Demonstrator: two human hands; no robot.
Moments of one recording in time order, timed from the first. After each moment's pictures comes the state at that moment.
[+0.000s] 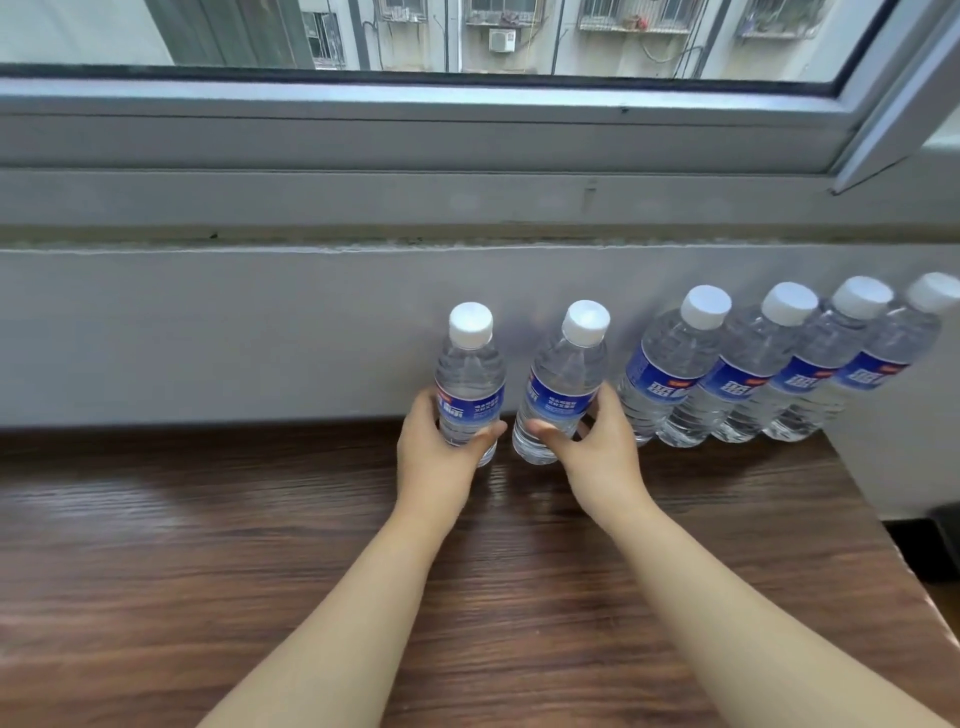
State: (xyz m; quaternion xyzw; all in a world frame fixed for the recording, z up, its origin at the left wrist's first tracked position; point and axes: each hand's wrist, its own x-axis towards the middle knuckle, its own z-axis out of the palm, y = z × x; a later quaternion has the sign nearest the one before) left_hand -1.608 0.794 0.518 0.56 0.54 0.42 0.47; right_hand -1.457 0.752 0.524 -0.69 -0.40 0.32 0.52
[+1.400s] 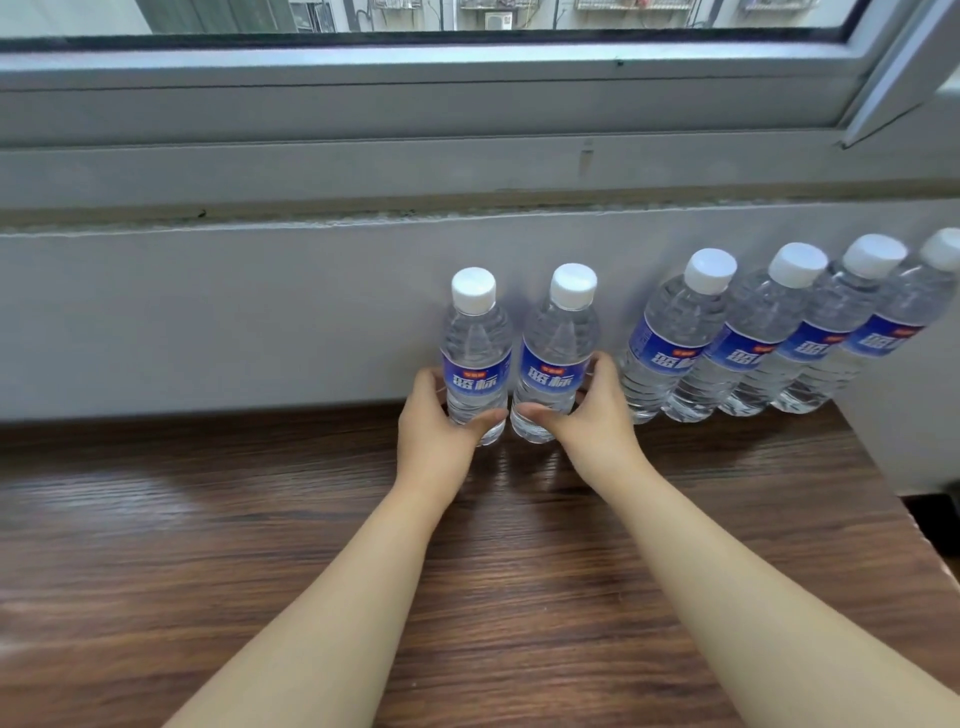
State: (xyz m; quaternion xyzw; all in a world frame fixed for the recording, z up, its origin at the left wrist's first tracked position) left_hand -1.609 0.800 0.513 0.58 0.56 0.37 0.46; right_hand -1.457 0.757 0.521 -0.70 -0.42 0.31 0.49
